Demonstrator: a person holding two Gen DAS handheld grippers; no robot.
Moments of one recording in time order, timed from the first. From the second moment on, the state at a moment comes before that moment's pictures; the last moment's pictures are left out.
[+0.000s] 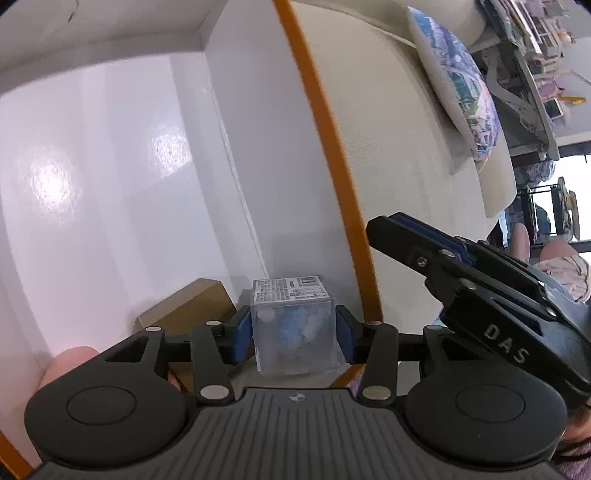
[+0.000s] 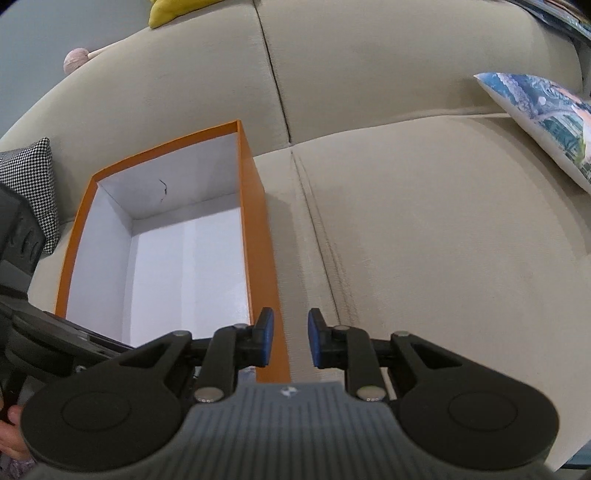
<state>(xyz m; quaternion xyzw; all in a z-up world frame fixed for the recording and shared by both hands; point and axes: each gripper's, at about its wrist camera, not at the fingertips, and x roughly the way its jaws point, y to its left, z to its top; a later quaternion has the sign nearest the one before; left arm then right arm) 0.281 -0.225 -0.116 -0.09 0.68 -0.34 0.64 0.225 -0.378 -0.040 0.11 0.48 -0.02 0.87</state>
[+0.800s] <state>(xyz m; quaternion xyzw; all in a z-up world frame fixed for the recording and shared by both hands) 0.290 -0.208 -0.087 0.03 0.61 -0.37 0.70 0.215 -0.357 -0.012 0.05 0.46 0.05 0.89</state>
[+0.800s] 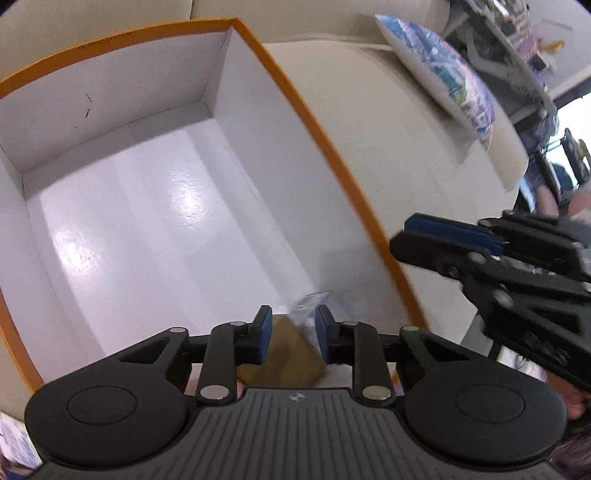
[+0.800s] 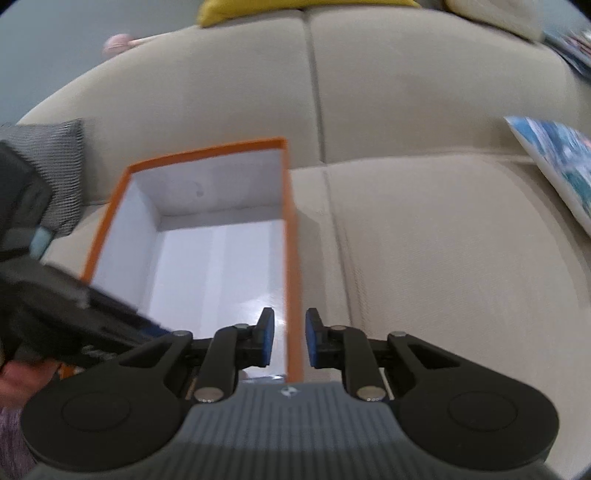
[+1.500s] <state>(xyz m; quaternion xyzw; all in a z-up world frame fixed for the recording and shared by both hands) 0.304 -0.201 -0.130 0.01 0.64 -0.36 0.68 0.267 -0.274 -0.093 -0.32 0.57 0.28 0.71</state>
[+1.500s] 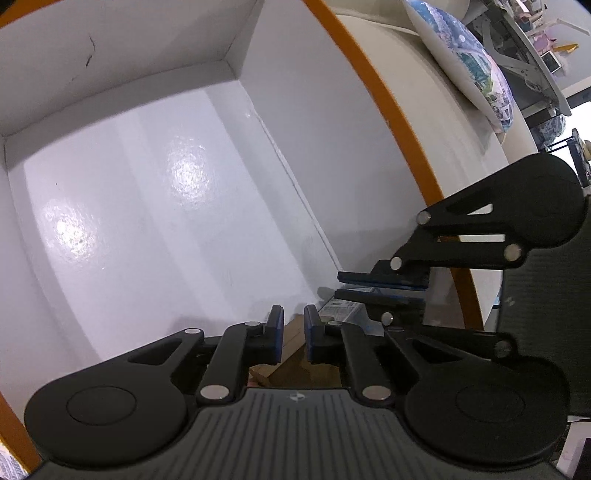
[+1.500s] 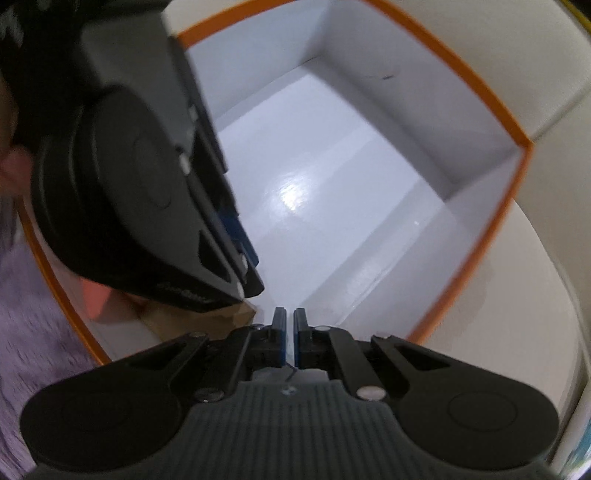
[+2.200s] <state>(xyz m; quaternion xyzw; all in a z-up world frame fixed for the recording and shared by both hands) 0.289 -0.162 -0.081 -0.03 0.57 -0.36 0.74 0.263 -0.287 -0.065 -0.27 0.56 0.26 0.74</state>
